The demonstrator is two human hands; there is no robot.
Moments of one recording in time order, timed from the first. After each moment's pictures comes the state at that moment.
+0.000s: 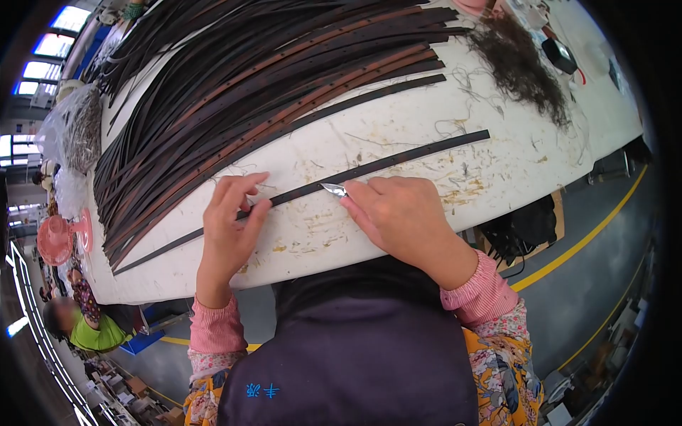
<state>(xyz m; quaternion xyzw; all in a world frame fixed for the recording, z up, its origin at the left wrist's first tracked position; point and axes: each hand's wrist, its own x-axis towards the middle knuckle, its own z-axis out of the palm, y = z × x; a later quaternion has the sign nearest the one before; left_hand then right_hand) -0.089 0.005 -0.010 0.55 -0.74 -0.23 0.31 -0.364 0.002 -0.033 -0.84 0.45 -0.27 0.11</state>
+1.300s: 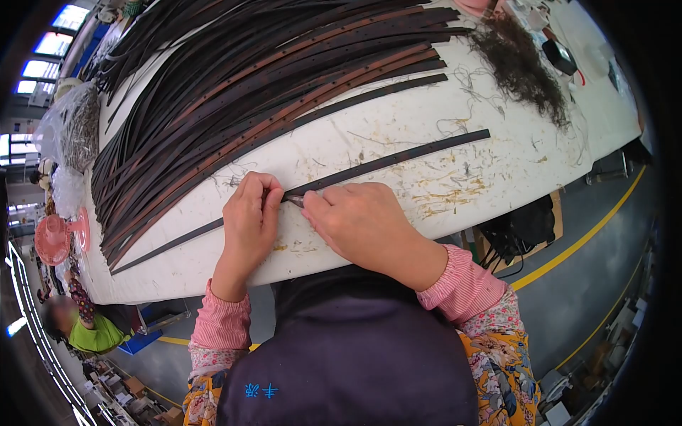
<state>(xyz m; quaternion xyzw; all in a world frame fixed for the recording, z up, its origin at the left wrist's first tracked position) -0.105 0.000 -0.033 0.55 -0.76 -0.20 0.29 -0.320 0.001 -0.032 -0.87 0.40 -0.26 0.12</state>
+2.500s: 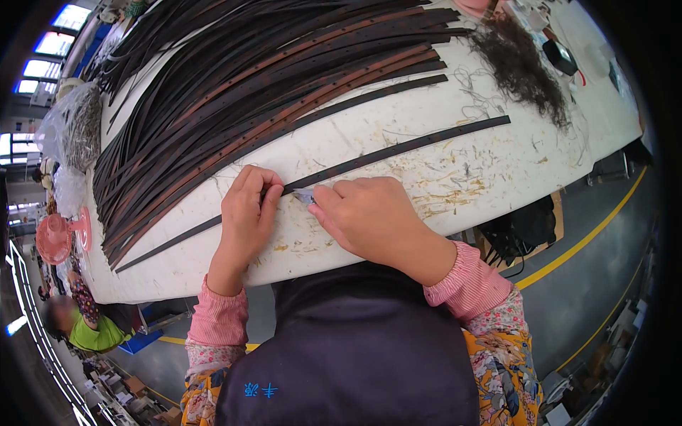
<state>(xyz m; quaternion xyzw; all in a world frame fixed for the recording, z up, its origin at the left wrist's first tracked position) -0.100 -0.009 -0.032 0.56 -0.75 -0.22 0.27 -0.330 -0.004 -0.031 -0.87 0.41 -0.26 0.11</state>
